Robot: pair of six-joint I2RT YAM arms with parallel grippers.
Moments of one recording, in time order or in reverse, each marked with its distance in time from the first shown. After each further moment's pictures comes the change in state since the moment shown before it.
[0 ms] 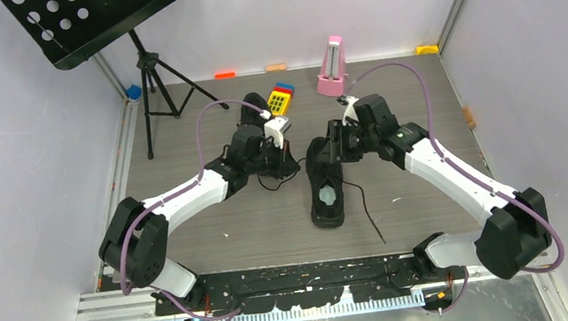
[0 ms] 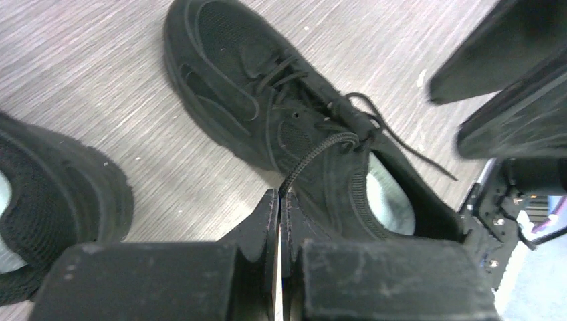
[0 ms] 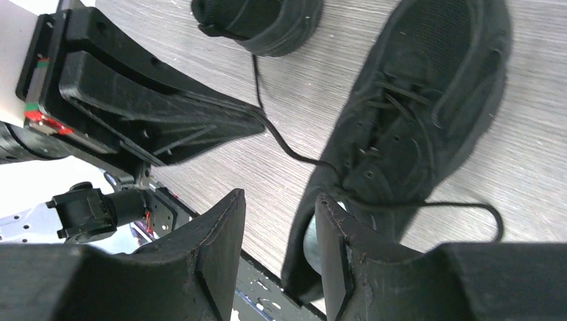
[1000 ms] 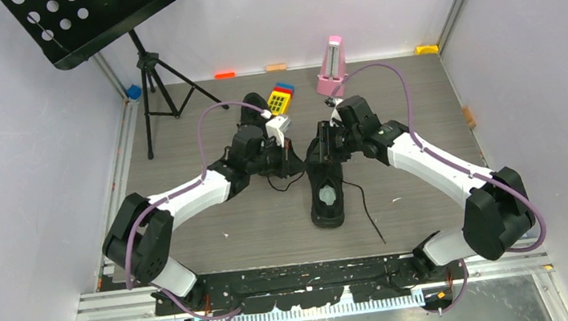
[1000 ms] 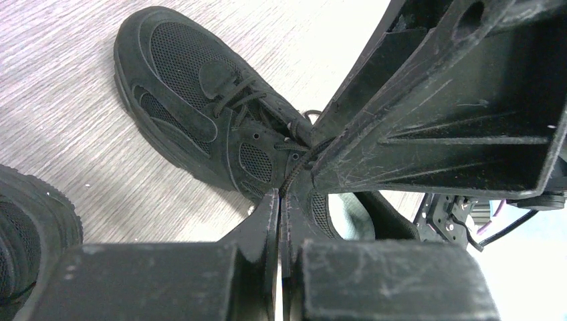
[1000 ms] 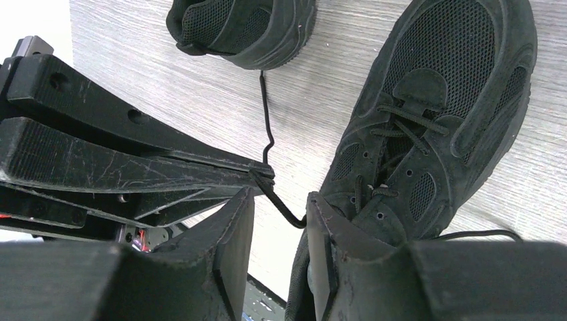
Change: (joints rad) left arm -0.001 0.032 -0.024 0.151 0.103 -0.123; right arm 0.085 0.156 0.050 0.073 0.068 0.050
